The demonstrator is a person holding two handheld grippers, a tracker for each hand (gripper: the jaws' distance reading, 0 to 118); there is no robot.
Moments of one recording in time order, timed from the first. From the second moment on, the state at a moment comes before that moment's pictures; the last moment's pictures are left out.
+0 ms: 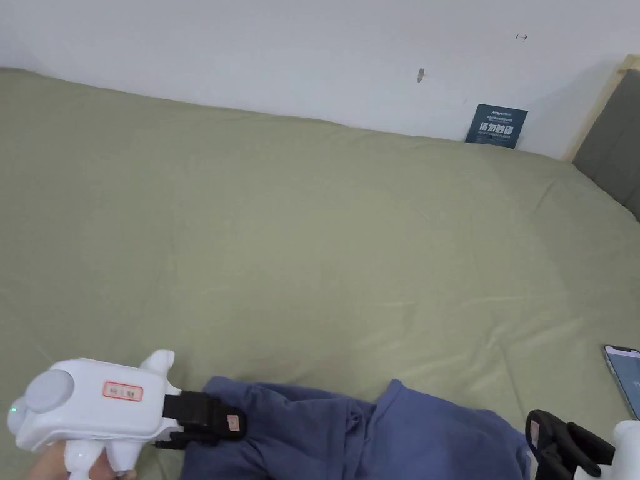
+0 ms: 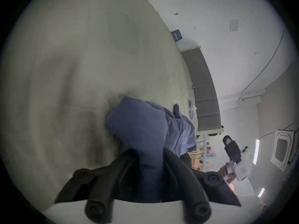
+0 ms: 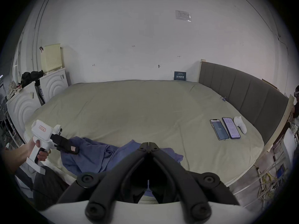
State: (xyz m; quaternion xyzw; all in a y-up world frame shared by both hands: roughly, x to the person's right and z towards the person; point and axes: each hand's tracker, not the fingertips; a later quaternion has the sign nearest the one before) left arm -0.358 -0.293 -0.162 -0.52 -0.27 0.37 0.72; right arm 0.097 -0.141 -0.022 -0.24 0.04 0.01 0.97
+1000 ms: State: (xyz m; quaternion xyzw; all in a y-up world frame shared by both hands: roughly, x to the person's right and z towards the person) left arm -0.272 -0.156 -0.142 -0.54 -0.09 0.10 0.83; right arm 0.085 -0.078 -0.028 -0.09 0.00 0.02 1.00
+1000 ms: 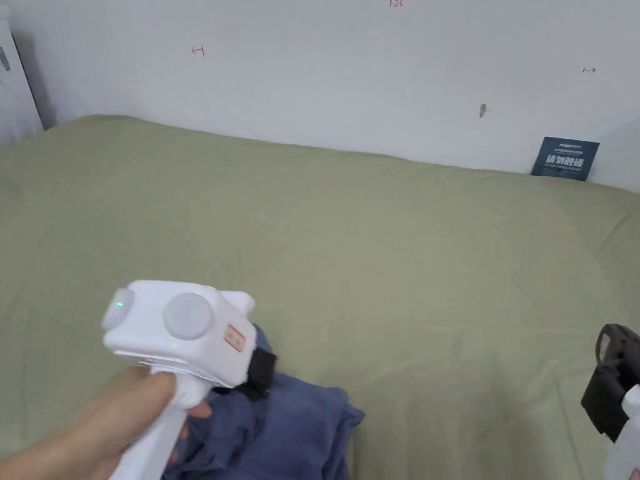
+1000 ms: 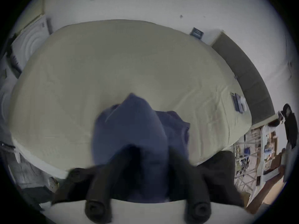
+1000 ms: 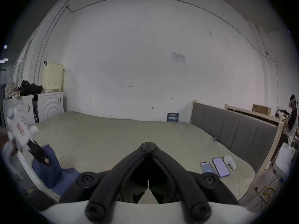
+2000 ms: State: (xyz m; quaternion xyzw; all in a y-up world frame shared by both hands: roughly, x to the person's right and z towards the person) left arm -0.324 -0.233 -0.116 -0.48 -0.25 0.31 0.78; right arm 0.034 -0.146 -0.057 -0.27 0.16 -0.05 0.95
